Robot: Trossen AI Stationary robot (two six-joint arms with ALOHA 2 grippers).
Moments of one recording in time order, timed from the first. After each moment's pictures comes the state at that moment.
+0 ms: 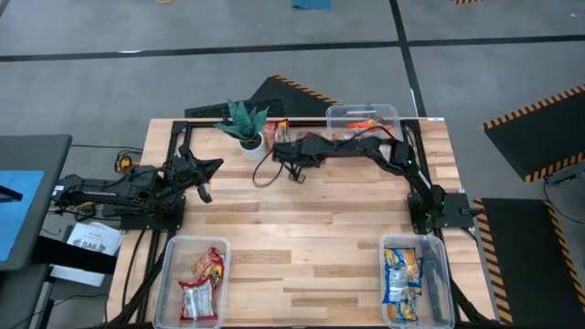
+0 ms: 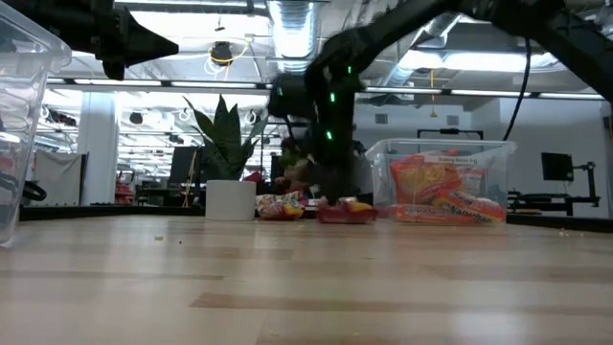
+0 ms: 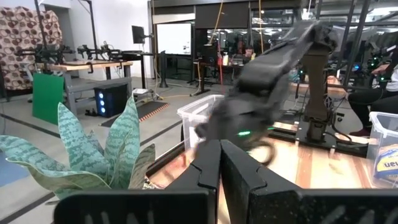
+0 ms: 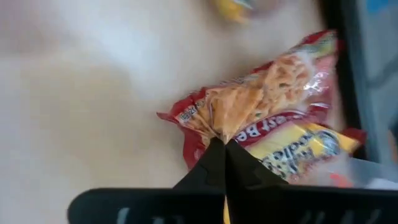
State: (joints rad) left arm -0.05 0.27 0.23 0.21 -0.59 0.04; right arm -0.26 2.25 1.78 -0.91 0.48 0.13
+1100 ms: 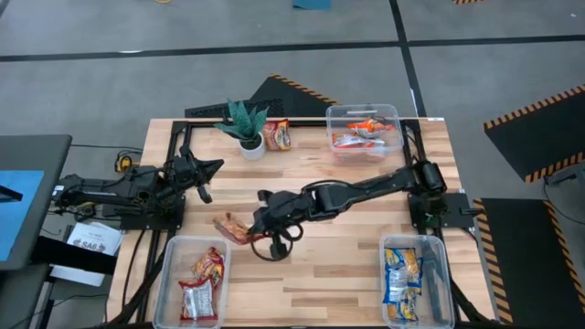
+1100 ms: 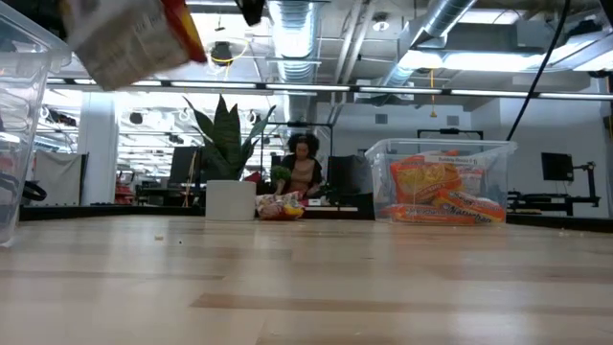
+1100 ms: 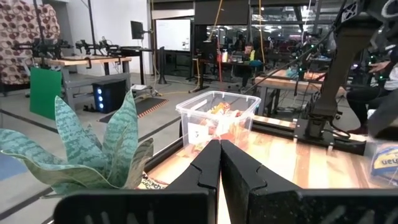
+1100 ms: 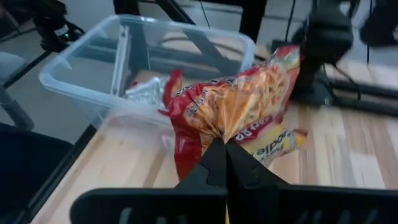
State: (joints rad) left arm -0.05 0.27 0.23 0.20 -0.58 0.01; right arm 0.19 2.01 1.73 -0.20 -0.07 -0.02
